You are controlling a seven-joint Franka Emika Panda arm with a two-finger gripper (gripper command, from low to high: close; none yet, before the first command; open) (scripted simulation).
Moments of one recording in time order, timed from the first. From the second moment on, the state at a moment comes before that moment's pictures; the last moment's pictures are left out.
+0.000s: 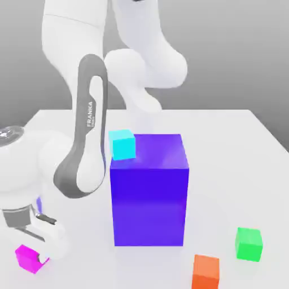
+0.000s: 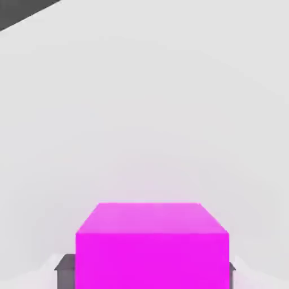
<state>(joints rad) -0.26 0.48 -0.21 -2.38 0.33 2.83 0.50</state>
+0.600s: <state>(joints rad) 0.14 0.15 0.00 -2.52 0.06 2.66 0.48</state>
